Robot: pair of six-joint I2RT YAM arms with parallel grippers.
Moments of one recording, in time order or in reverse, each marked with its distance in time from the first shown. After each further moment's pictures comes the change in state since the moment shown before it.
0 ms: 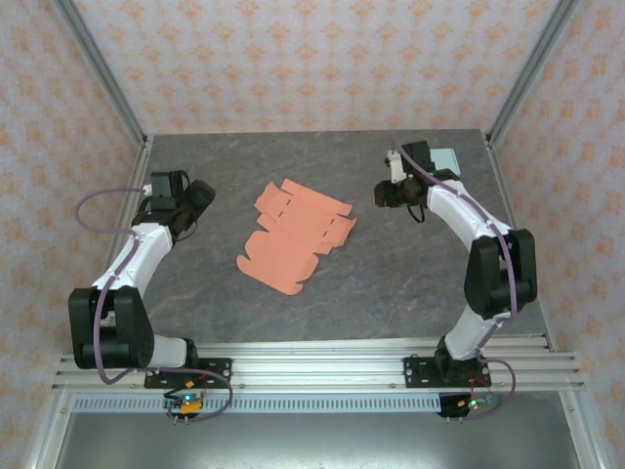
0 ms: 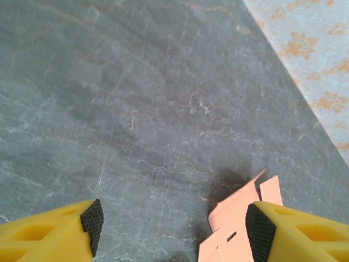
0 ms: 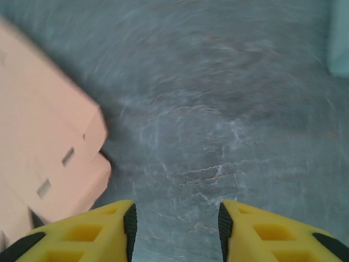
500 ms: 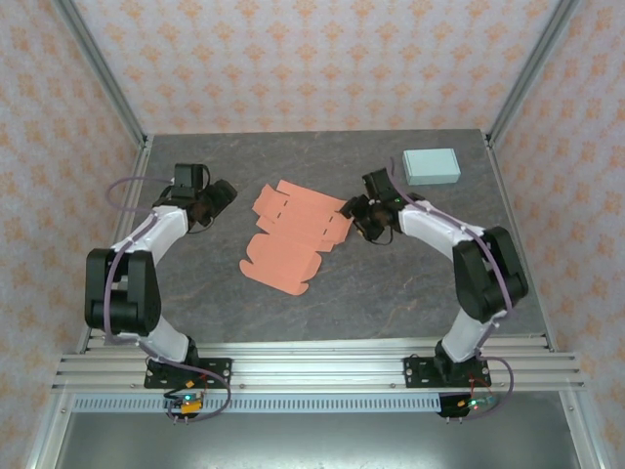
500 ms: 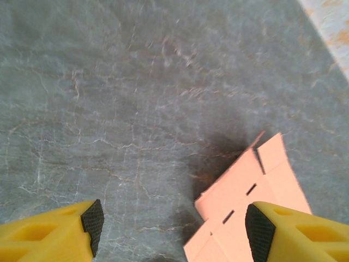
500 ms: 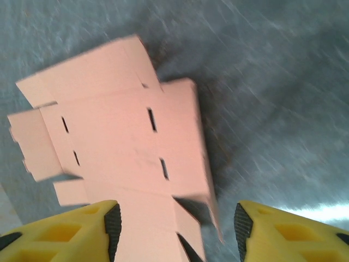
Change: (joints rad) left arm -0.078 0.226 0.105 0.010 0.098 0.063; right arm 0.203 0.068 -0.108 0.140 -0.077 0.935
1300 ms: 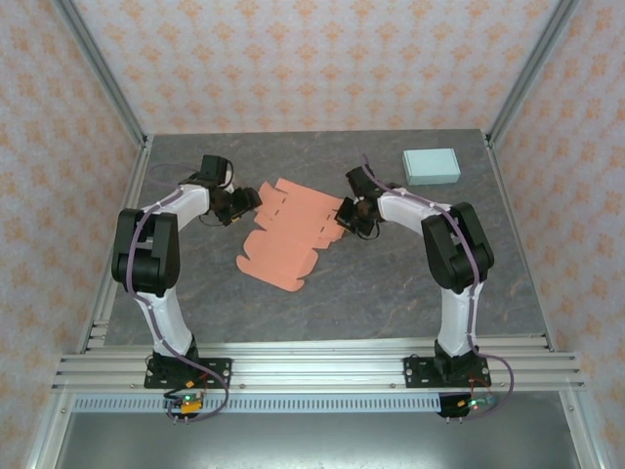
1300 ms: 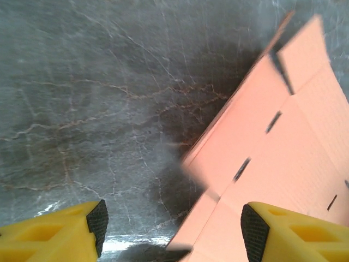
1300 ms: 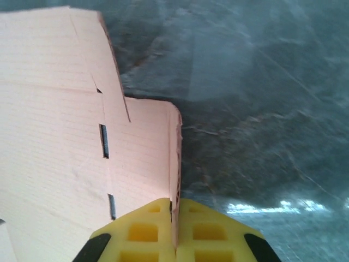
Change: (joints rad) left arm -0.070 0.295 0.240 -0.176 0.178 0.235; right arm 0.019 0.247 0.188 -0.090 -0.016 -0.280
